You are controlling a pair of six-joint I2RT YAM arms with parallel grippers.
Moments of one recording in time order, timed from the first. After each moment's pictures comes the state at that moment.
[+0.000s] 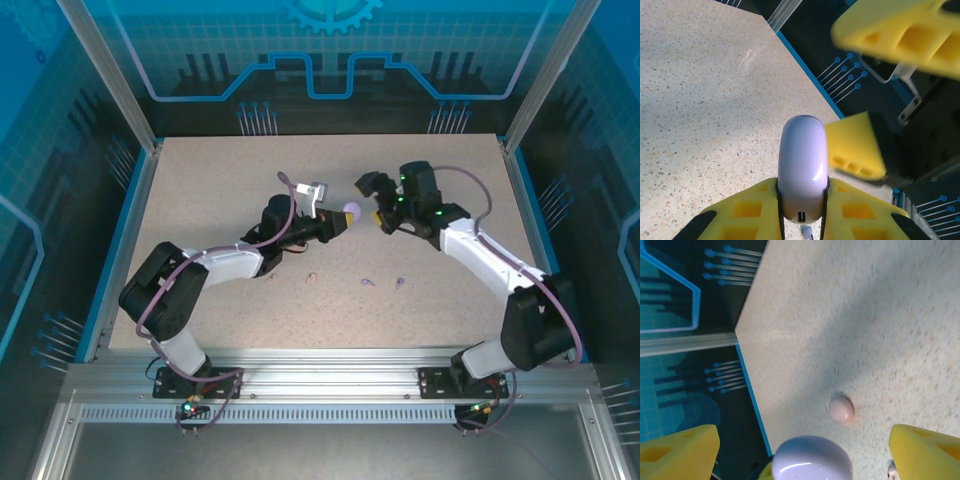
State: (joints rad) left arm -0.55 1.70 0.86 0.62 0.46 -0.64; right arm 0.36 1.43 1.09 -0.25 -0.26 1.24
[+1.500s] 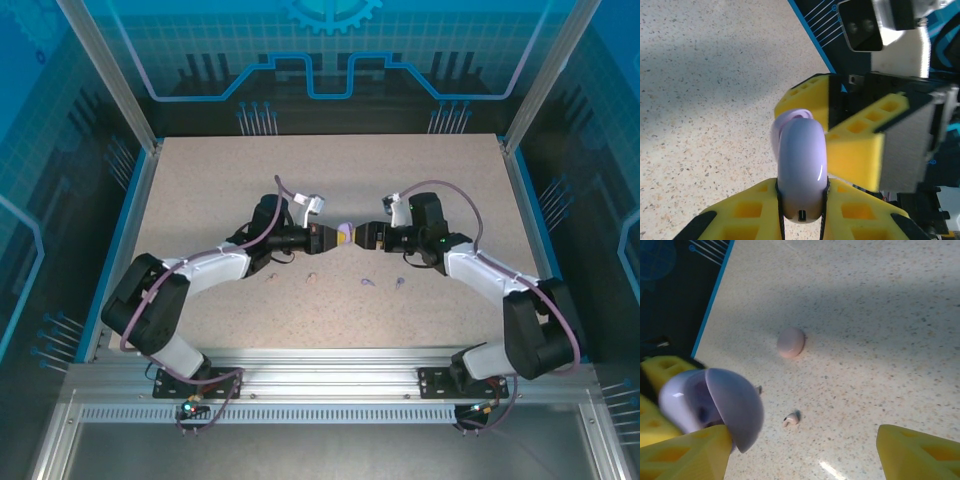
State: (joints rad) left arm -0.51 1.58 0.83 0.34 0.69 -0.61; right arm 0.33 1.41 0.78 -0.06 -0.58 0.47
